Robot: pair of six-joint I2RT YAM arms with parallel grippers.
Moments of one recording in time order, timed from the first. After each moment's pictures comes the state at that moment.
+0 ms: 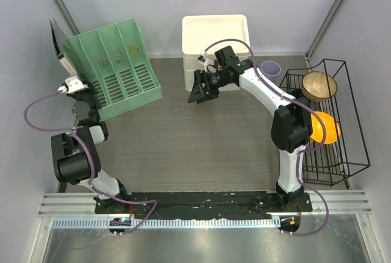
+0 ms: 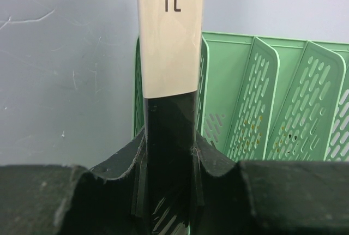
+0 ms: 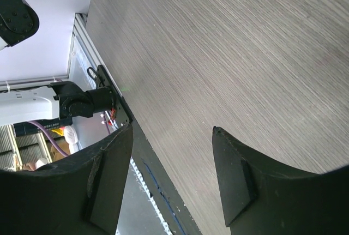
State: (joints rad) left arm 0.33 1.59 0.60 1.37 -0.09 -0.05; right arm 0.48 2.00 1.80 -0.72 -0.78 0.29
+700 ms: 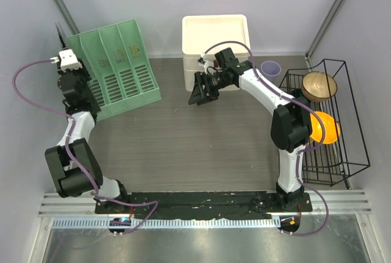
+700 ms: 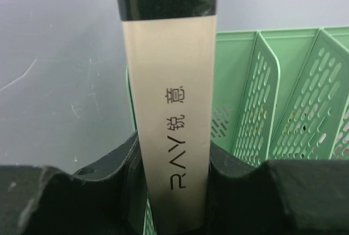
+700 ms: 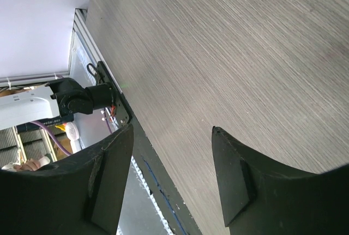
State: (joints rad) left arm 0.33 1.44 0.90 0.71 -0.03 0.05; right arm 0.48 2.01 1.78 -0.71 -0.80 0.28
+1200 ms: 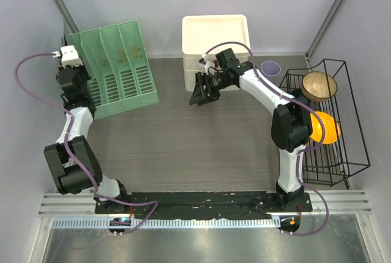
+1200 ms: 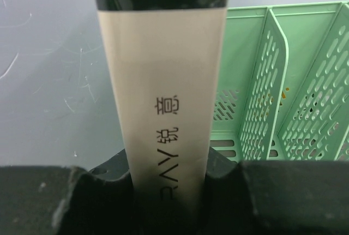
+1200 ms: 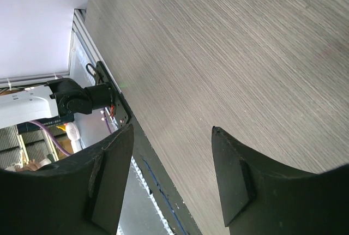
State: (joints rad) left arm 0.34 1.48 1.00 0.53 -0.01 0.09; right arm 0.47 2.01 1.76 -0.70 -0.81 0.28
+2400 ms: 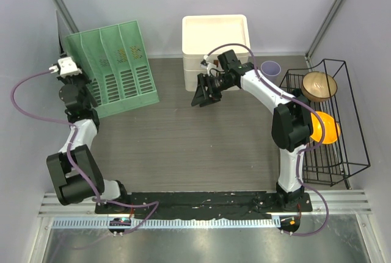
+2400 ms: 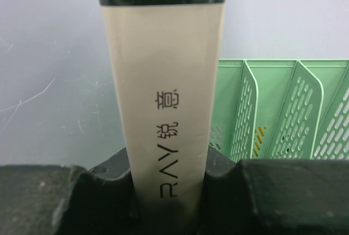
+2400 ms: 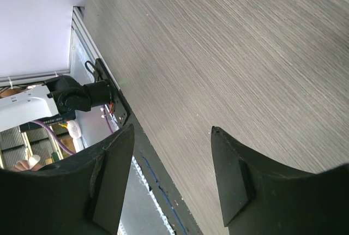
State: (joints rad) left arm 0.34 1.36 0.81 0.86 -0.01 0.03; right arm 0.45 2.01 1.73 -0.70 -0.82 0.27
